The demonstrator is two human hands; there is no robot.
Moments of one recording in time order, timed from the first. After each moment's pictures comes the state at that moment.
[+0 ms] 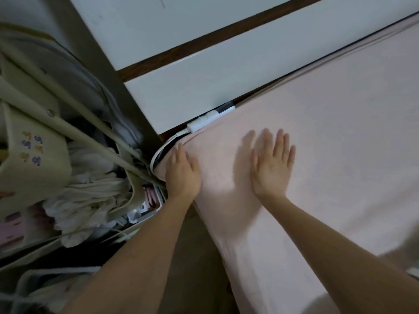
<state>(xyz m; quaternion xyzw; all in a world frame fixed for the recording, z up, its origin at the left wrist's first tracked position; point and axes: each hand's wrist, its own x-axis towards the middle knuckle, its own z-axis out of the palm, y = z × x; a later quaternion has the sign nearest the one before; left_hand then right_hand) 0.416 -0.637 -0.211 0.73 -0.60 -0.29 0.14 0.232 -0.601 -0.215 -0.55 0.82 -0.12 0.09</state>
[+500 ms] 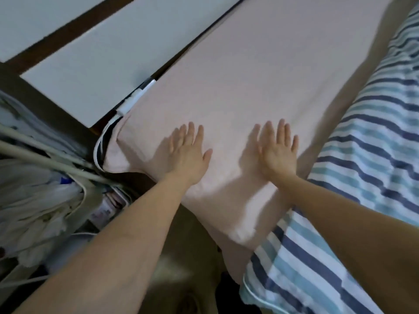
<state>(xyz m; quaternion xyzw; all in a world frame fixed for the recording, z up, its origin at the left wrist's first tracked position) 0.337 -0.558 -0.183 0.42 -0.88 -0.19 -0.09 0.152 -0.437 -0.193 -0.38 0.91 0.00 0.15</state>
